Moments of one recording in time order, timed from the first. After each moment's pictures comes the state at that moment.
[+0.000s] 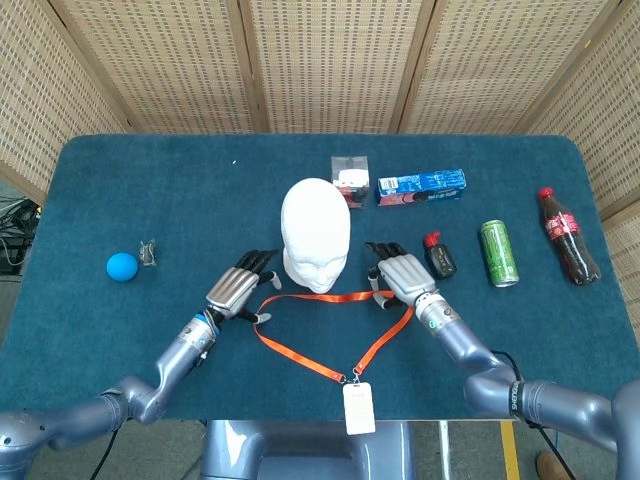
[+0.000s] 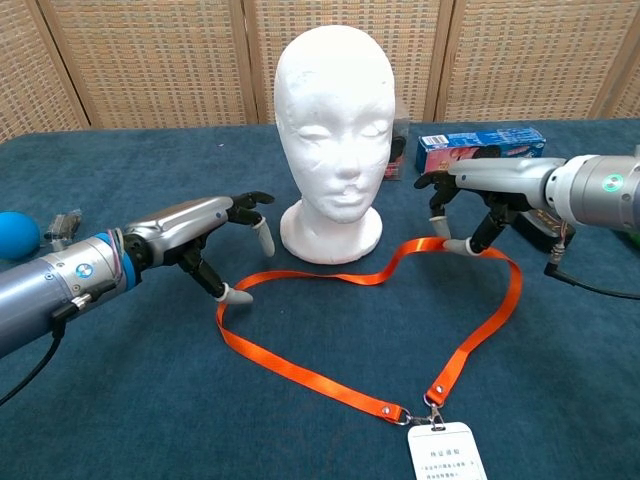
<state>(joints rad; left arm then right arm) -0.73 -1.84 -0.15 -1.02 1.44 0.90 -0.17 0.83 -1.48 0.18 -1.40 -1.03 0.72 -0.18</state>
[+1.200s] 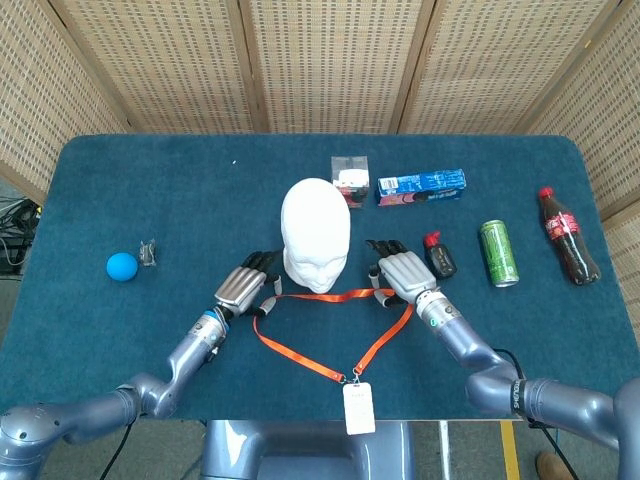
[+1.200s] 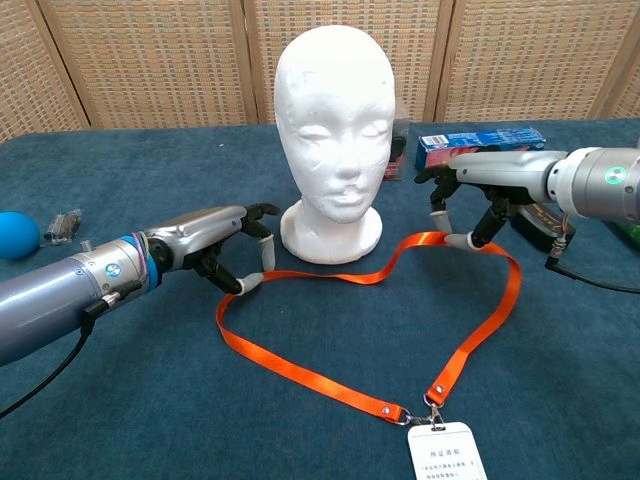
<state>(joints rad) -0.78 -1.87 -0.17 -1.00 1.33 0.83 -0.08 0.85 -1.46 0.17 -1.41 -1.03 0.73 -0.18</state>
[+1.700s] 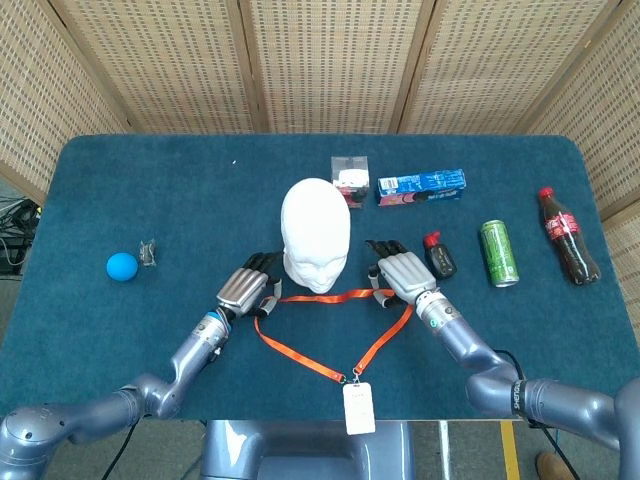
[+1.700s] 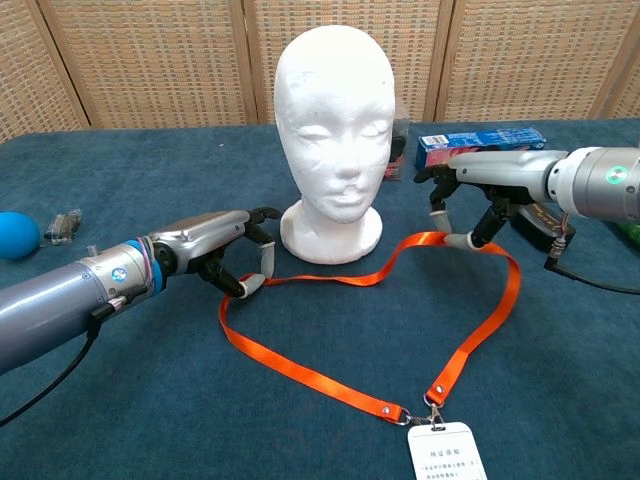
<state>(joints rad) -0.78 -1.89 -0.16 -0.98 1.31 0.82 -0.06 0.85 -1.46 0.16 -1.42 -1.03 0.73 -0.17</state>
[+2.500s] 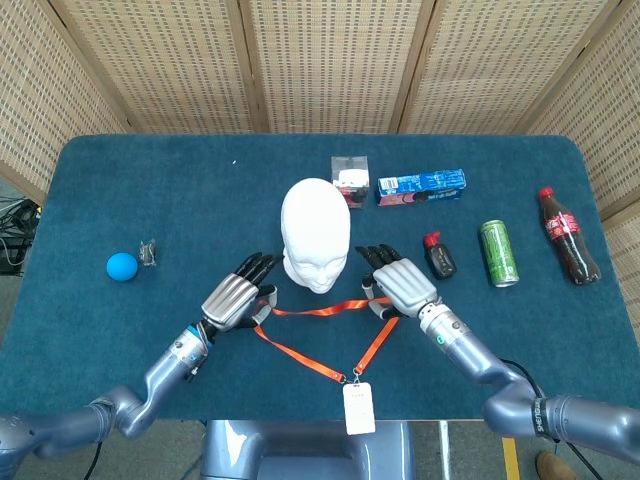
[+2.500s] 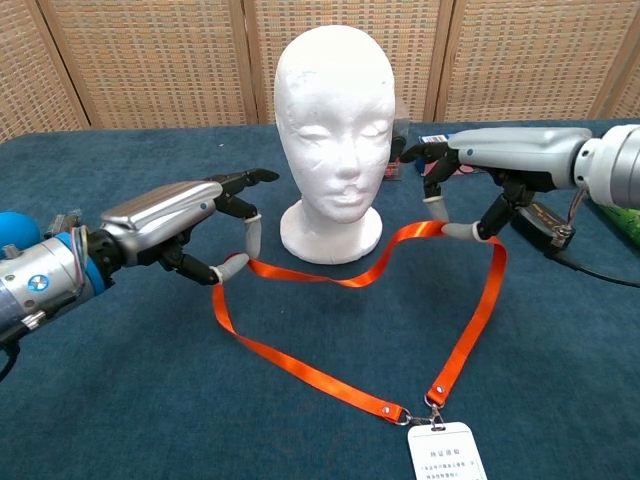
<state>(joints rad) -0.70 -1.77 -0.04 -1.10 1.58 1.15 -0.17 0.79 -1.35 0.14 -1.60 -1.23 0.84 -0.13</state>
